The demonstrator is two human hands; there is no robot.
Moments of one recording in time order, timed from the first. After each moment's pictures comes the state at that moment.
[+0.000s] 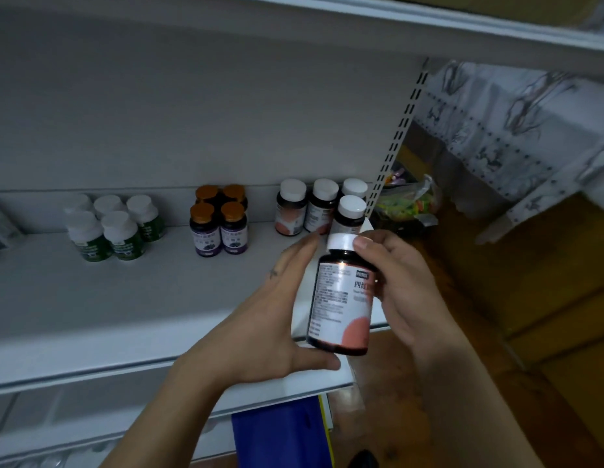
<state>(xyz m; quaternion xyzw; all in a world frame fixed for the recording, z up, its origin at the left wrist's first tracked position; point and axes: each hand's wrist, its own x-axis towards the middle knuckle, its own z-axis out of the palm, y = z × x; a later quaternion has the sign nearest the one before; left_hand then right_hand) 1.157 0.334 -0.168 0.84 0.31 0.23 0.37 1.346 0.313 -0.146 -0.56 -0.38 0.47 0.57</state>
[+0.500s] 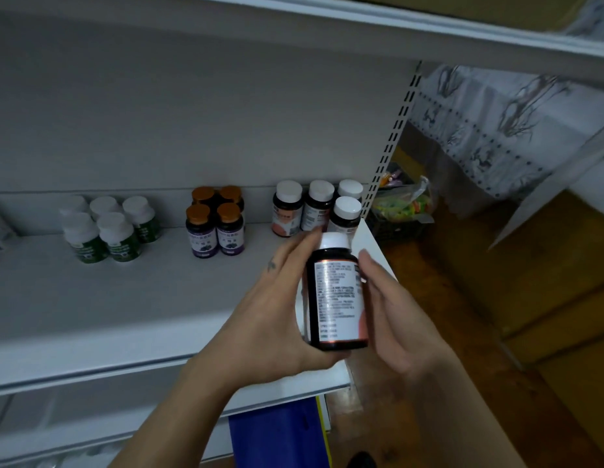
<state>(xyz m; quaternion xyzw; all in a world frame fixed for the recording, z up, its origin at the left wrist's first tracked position) 1.166 0.328 -0.162 0.84 0.31 0.29 0.33 1.342 0.294 -0.163 -0.48 -0.29 0.64 0.53</state>
